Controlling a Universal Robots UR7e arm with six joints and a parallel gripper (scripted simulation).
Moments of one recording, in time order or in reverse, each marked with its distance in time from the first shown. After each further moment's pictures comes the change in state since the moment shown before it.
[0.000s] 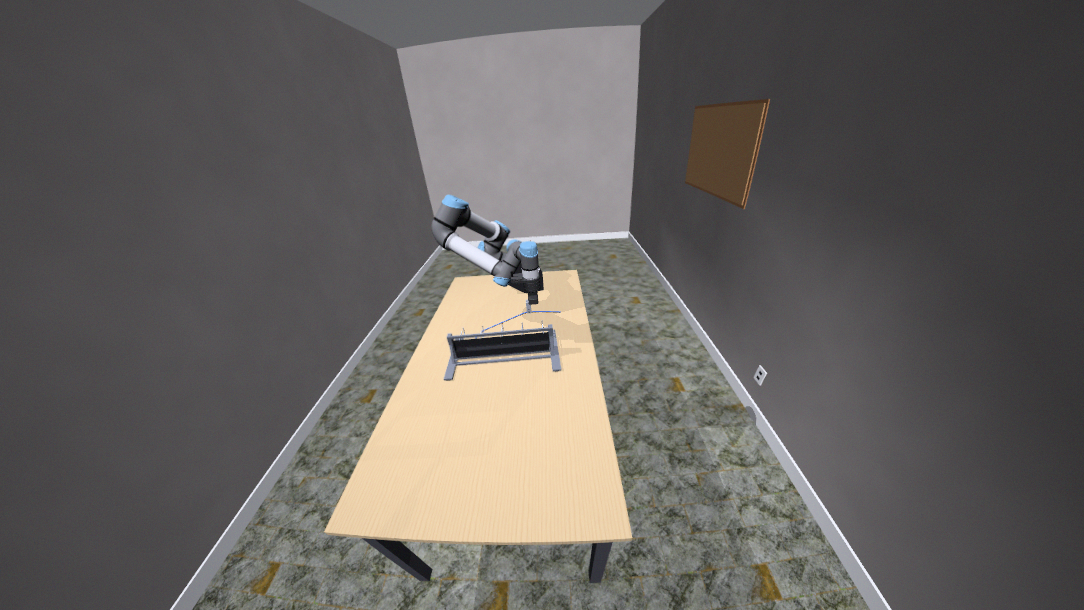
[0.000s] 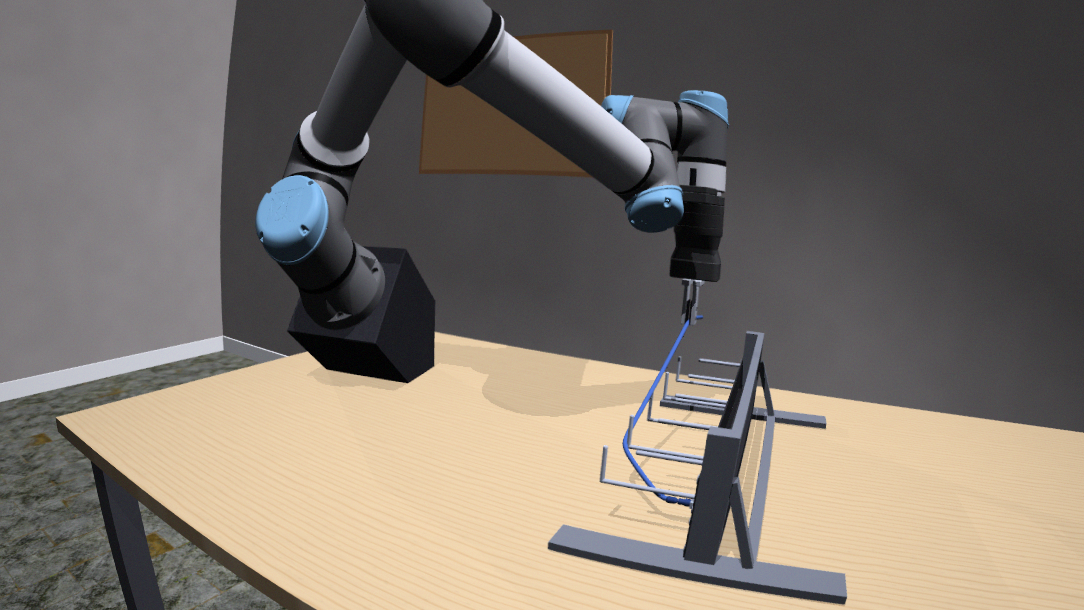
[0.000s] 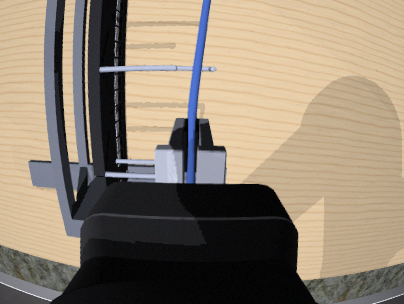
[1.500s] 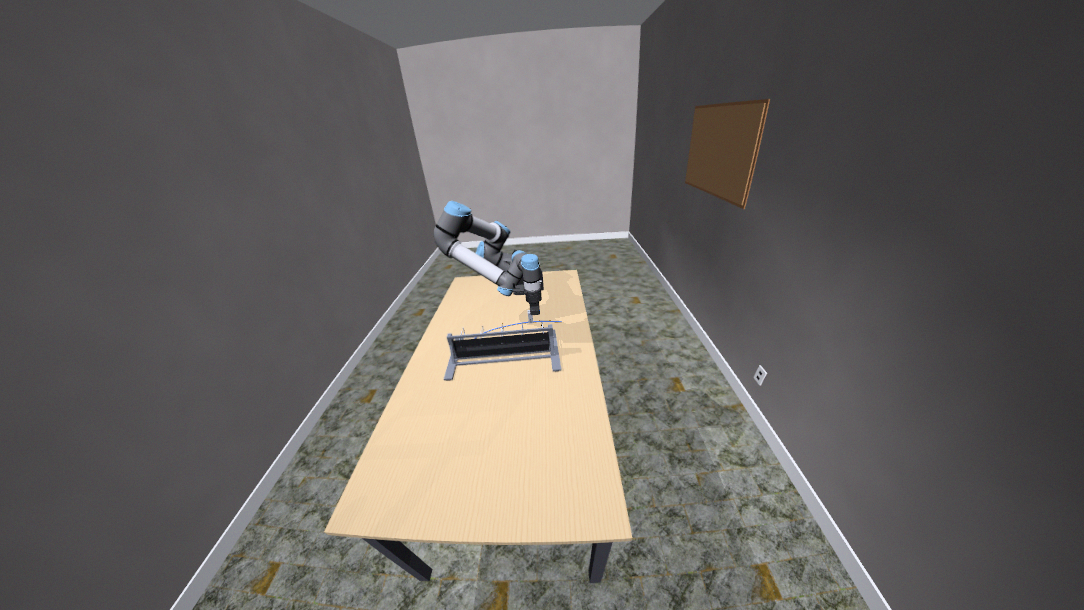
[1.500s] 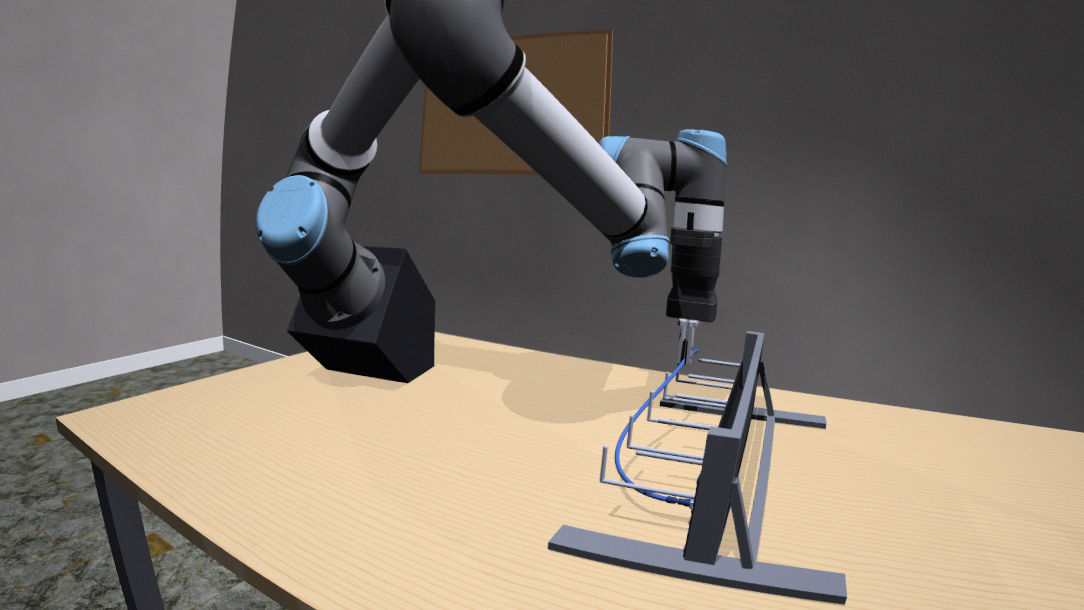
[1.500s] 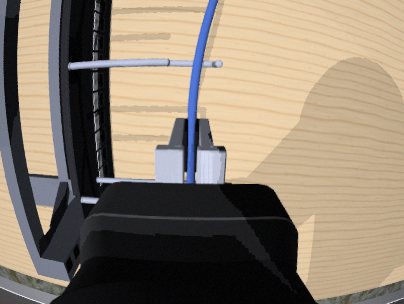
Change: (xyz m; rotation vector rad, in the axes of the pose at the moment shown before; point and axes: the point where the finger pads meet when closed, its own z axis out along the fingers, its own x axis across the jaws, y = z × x) arm 0.001 0.004 0.060 -0.007 0.000 -0.001
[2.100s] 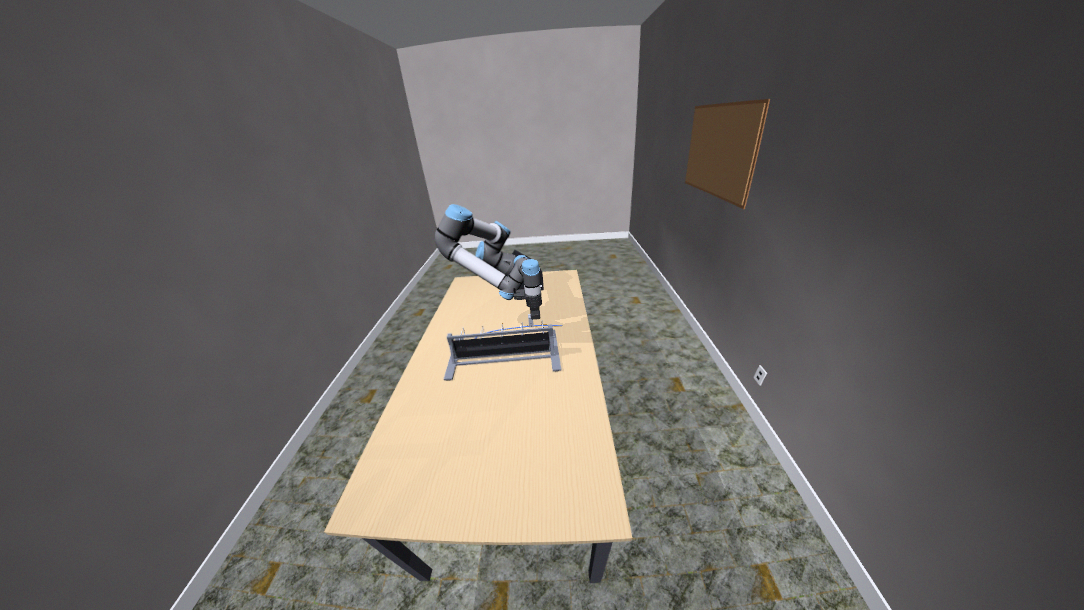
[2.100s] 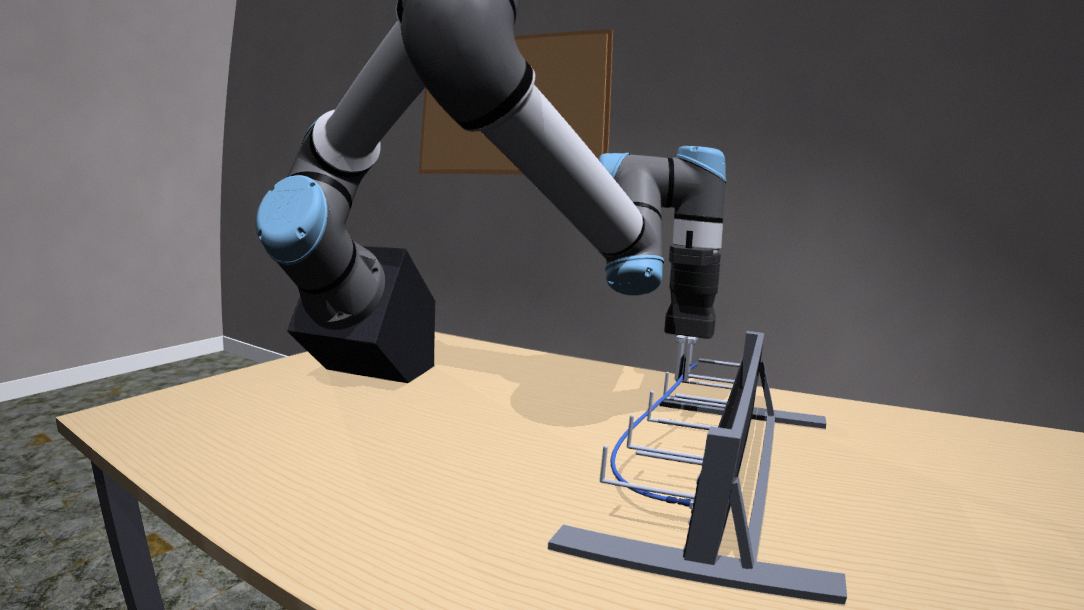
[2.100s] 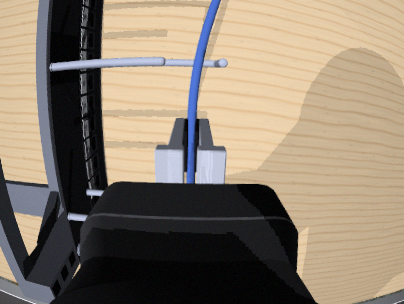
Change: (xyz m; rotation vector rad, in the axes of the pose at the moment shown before) arm 0.000 0.000 0.025 0.000 0.000 0.000
